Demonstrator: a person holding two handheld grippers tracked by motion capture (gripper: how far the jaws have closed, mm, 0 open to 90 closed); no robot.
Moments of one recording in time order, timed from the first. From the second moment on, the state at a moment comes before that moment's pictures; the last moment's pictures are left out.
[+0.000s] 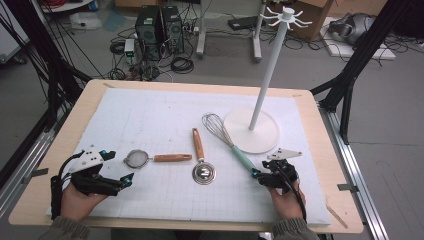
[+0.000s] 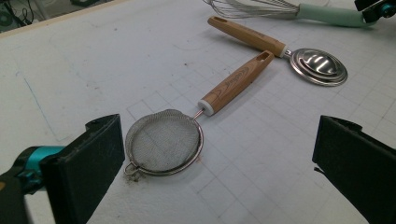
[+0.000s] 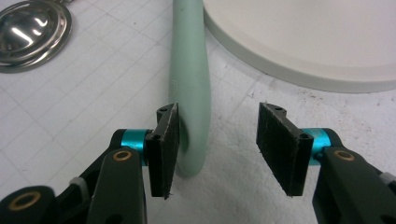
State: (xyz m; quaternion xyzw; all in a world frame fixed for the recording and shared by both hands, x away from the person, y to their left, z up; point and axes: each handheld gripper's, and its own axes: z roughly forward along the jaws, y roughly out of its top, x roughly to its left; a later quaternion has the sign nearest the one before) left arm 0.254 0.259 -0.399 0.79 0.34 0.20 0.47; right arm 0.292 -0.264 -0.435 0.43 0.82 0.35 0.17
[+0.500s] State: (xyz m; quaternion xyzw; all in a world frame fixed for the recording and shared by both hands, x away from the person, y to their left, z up) left arm 0.254 0.259 -0.399 0.79 0.34 0.20 0.47; right arm 0.295 -0.270 -0.437 0.43 0.82 0.36 0.16
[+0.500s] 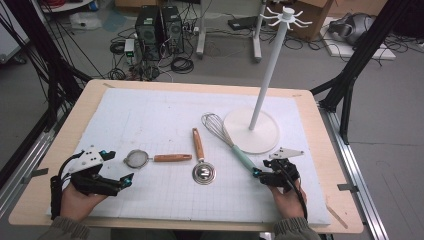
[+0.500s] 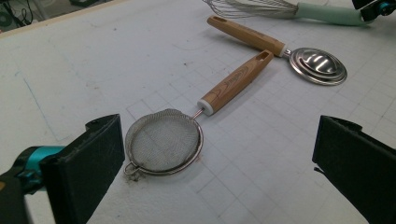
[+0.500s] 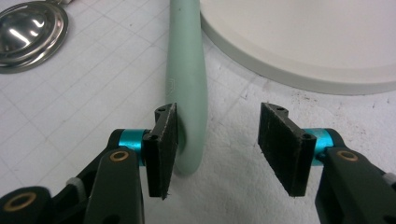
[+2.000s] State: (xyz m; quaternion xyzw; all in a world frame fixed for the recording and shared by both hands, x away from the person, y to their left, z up) left arm 0.257 0.258 -0.400 0.79 0.33 0.20 0.48; right arm 0.316 -0.255 -0.431 0.35 0.84 0.39 0.14
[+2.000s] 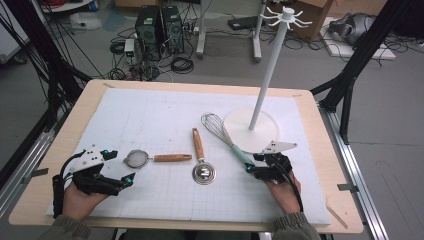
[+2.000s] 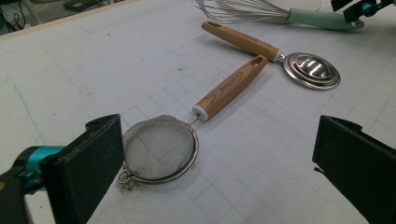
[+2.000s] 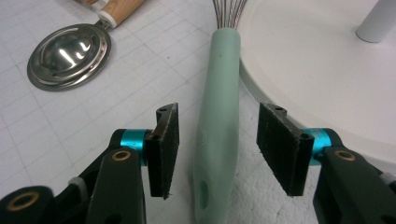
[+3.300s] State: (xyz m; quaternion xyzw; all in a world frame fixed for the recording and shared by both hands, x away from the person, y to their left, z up) left arm 0.258 0.256 -0.400 0.79 0.32 0.19 0.48; right arm 0.323 -0.240 -0.444 0.36 0.85 0.35 0.15
